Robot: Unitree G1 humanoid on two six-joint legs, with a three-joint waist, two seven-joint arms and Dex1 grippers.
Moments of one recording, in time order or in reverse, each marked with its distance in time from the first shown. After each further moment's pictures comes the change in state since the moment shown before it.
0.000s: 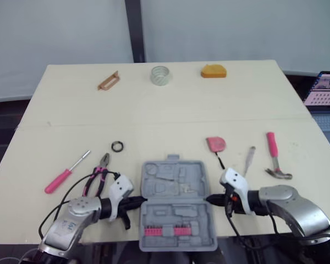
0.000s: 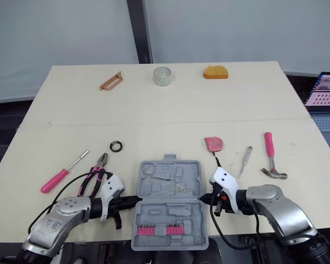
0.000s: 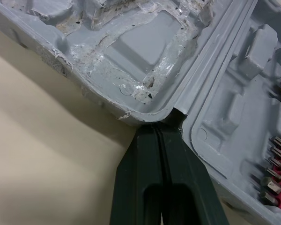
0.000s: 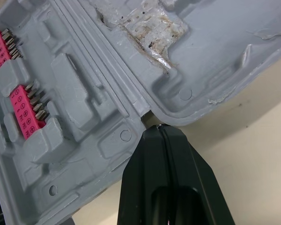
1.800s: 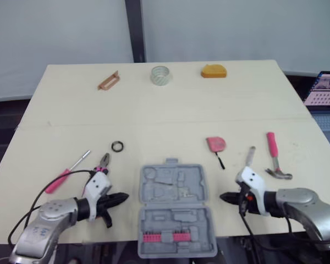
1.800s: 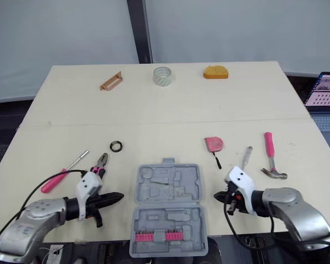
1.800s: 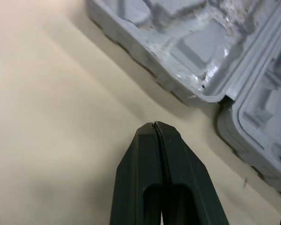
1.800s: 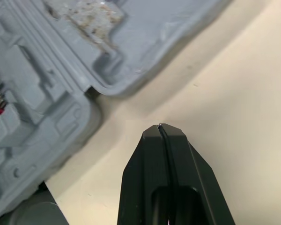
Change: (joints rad) left arm 0.119 0.081 0.248 -0.087 -0.114 0.007 -0.023; right arm 0.102 -0.090 -0.152 0.021 0.051 -0.081 -0.021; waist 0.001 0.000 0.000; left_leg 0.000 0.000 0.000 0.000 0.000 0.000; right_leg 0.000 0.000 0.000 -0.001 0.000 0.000
